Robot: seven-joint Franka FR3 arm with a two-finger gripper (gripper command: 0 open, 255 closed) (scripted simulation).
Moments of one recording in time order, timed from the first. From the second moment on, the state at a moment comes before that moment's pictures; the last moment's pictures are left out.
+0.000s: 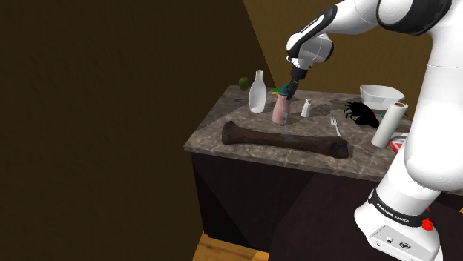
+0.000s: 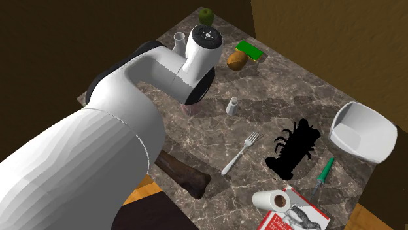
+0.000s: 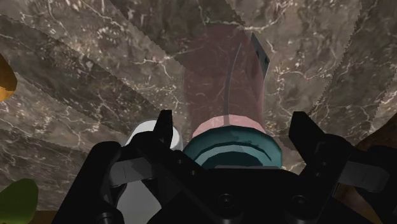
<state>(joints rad) -0.03 0.21 -0.58 -2.01 0.41 2.29 -1.29</state>
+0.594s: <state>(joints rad) -0.03 0.22 -0.58 -2.01 0.41 2.29 -1.29</state>
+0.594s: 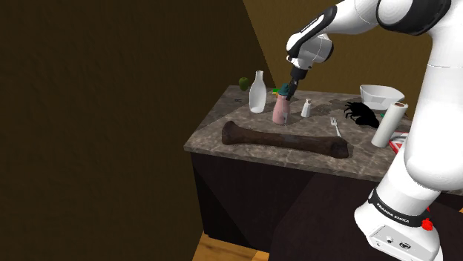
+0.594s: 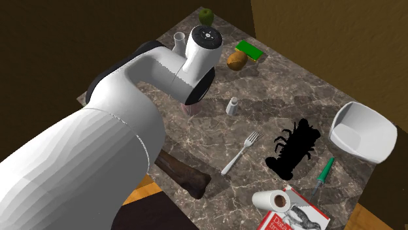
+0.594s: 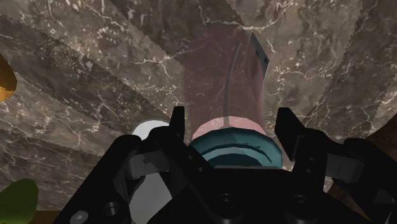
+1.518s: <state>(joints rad) -0.01 0.16 -0.59 -1.97 0.35 2.20 -1.23</state>
